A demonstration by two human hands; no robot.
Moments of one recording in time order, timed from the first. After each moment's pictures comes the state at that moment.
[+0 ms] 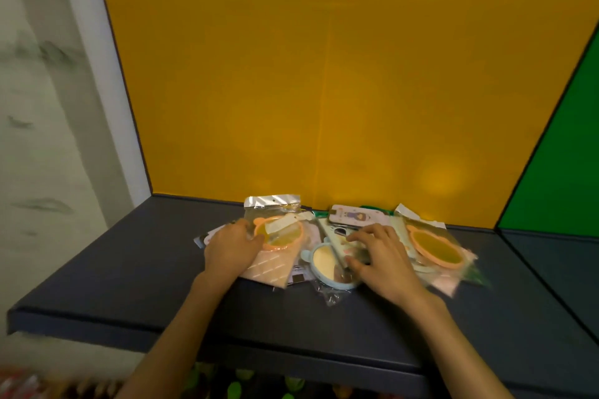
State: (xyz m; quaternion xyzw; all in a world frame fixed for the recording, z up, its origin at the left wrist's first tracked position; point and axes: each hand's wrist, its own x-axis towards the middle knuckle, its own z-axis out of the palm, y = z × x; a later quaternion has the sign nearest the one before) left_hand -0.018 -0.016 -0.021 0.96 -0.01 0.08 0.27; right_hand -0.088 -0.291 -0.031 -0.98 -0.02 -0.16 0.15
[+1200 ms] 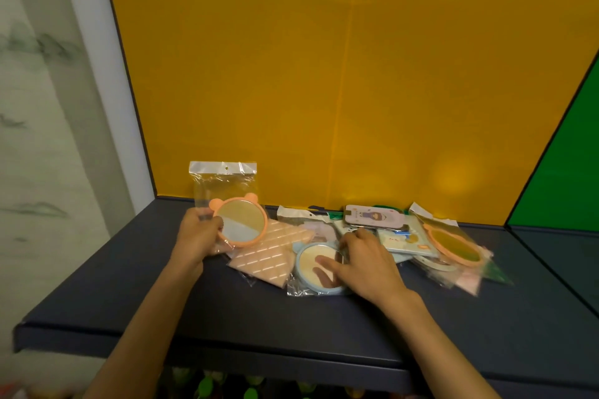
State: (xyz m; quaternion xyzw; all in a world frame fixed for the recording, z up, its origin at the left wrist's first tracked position) left_hand 0.020 0.066 -0.012 0.74 0.13 0.03 0.66; right_hand -0.073 -0.212 -0.028 -0.99 0.04 -0.12 0.11
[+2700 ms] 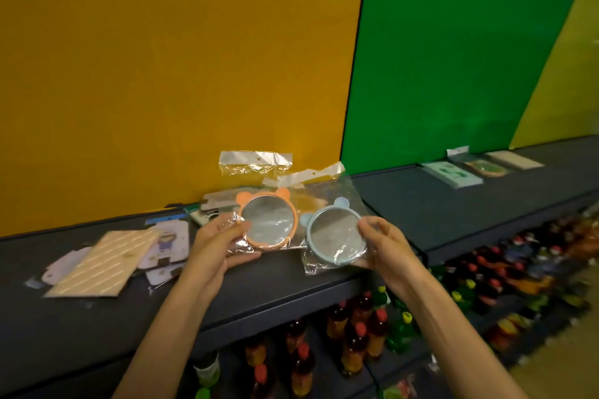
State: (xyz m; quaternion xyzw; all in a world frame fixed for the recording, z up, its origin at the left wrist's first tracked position) left_hand -0.113 -0.156 -0.006 0.58 -0.12 -0.22 0.77; right_hand -0.281 -0.386 -0.013 -0.58 0.25 -0.25 0.73
